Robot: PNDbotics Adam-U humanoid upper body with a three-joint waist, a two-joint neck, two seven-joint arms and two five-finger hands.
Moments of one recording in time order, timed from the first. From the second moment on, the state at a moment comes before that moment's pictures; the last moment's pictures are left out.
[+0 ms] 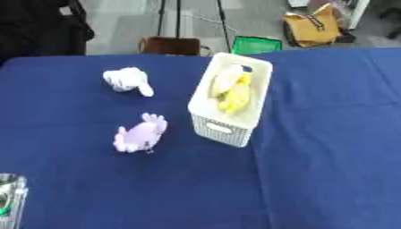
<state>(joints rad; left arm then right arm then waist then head) -0.30 0.23 0.13 -1.98 -0.48 -0.45 0.73 -0.45 -0.27 -0.11 -1.98 0.58 -0.29 -0.75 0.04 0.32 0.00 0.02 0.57</state>
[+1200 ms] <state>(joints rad) -0.43 0.79 -0.03 -1.97 -0.66 0.15 -0.05 -0.43 -0.27 -0.10 -1.98 0.57 -0.30 -0.73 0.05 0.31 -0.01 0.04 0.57</state>
